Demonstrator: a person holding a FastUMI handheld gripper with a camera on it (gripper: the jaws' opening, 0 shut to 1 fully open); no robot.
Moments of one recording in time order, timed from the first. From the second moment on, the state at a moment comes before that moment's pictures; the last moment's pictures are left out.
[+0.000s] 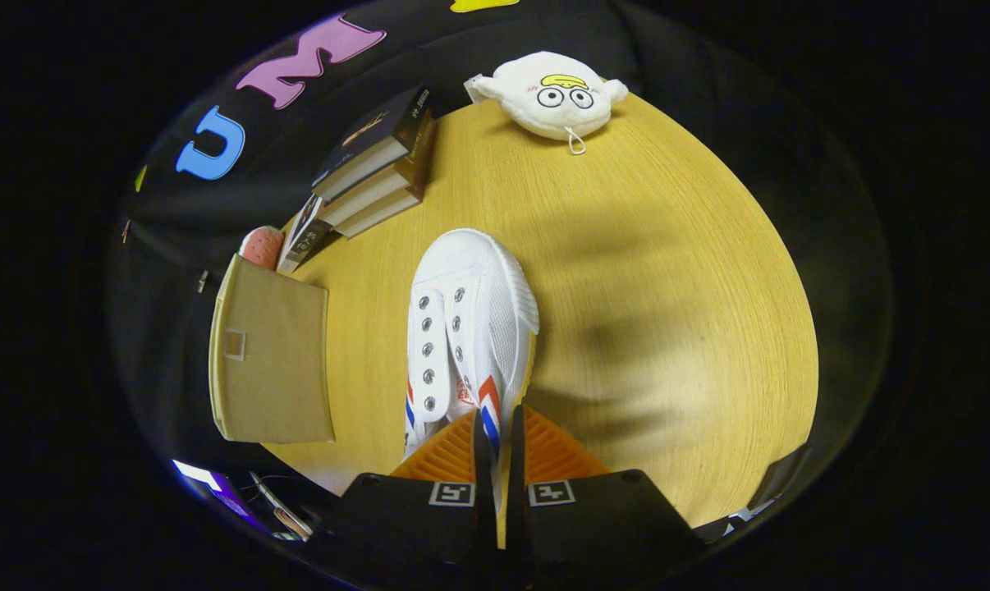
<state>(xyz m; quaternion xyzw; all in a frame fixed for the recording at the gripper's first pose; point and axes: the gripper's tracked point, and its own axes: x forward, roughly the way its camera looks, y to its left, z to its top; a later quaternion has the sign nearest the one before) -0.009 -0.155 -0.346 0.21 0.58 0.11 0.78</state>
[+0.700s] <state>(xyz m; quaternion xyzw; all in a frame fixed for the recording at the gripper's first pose) 0.013 -0.025 -0.181 0.31 0.50 0.16 0.79</state>
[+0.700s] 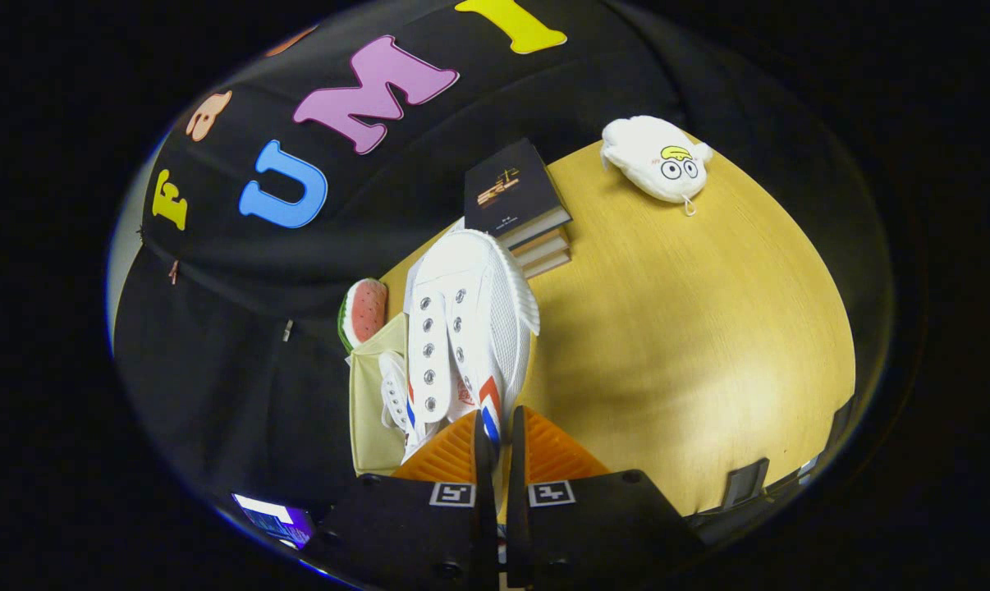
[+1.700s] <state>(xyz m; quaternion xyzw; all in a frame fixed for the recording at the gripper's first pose) 0.000 0.167 -0.190 0.23 0.53 0.19 0.80</state>
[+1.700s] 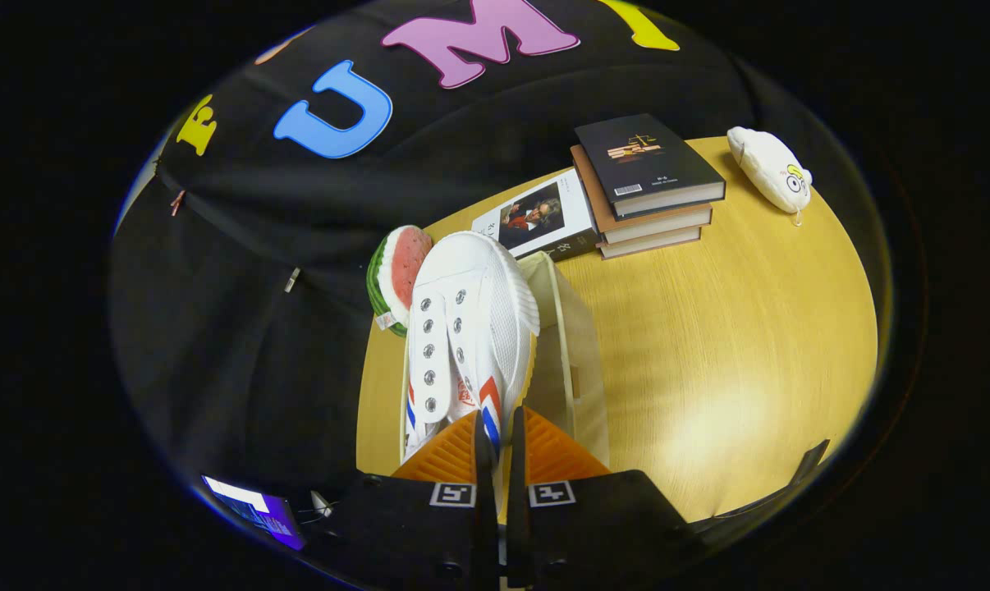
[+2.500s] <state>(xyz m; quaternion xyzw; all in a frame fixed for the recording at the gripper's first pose) 0.033 0.147 -0.138 0.26 0.44 0.19 0.84</state>
